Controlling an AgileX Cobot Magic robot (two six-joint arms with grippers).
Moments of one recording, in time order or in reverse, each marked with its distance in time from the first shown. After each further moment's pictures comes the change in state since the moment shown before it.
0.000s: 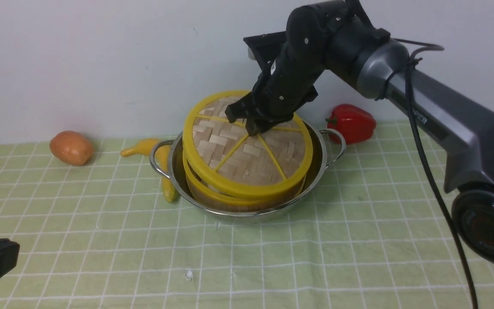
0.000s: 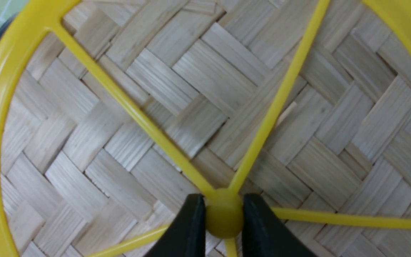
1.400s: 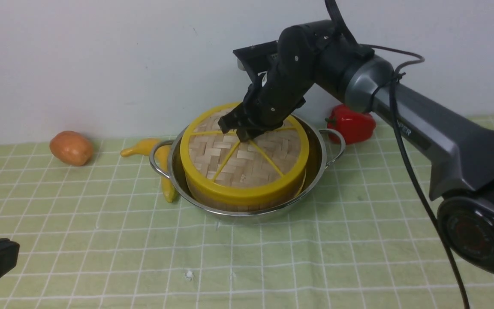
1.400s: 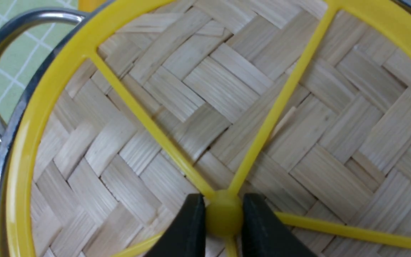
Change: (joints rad) right arm 0.011 0.053 -0.007 0.020 -0.080 -0.059; left arm 0.000 0.000 0.000 0.000 -0.001 0.000
